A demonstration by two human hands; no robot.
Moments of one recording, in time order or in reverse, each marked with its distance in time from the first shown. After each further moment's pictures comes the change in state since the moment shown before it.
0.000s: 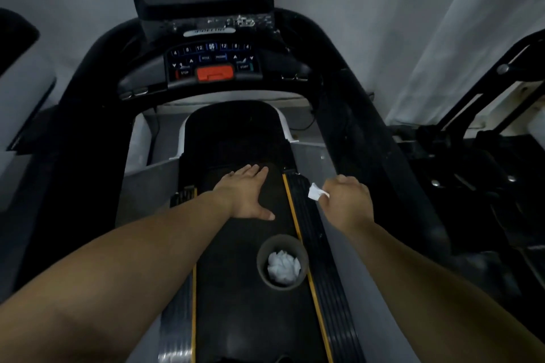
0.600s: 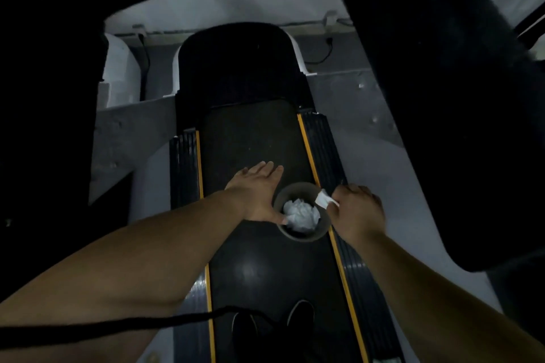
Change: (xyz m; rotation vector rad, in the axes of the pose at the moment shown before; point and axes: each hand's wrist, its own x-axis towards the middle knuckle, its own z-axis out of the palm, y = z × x) left_hand 0.060 -0.062 0.189 -0.022 -0.209 0.082; right_hand -0.054 -0.026 0.212 -0.007 -0.240 0.097
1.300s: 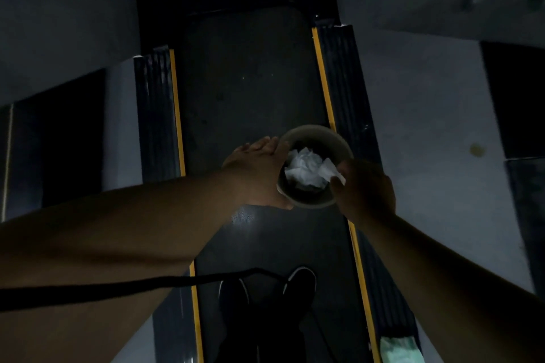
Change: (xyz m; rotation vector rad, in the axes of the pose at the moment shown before) left_hand 0.156 -0.026 0.168 -0.068 -0.078 -0.022; right_hand 0.066 0.046 0.219 0.127 -0.144 0.093
